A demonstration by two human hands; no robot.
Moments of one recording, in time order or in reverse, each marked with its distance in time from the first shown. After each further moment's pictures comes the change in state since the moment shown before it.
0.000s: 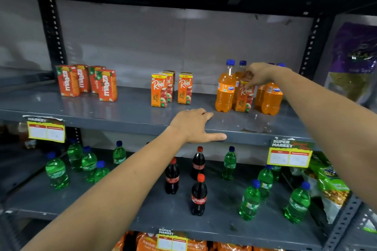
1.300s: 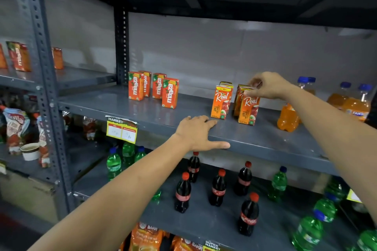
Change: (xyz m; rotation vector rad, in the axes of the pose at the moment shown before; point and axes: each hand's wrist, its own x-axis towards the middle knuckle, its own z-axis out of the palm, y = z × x) left_hand -0.079 -0.135 0.007 -0.042 0.022 -0.187; right_hand 0.024 -0.167 -0.002 0.258 0.166 -0.183
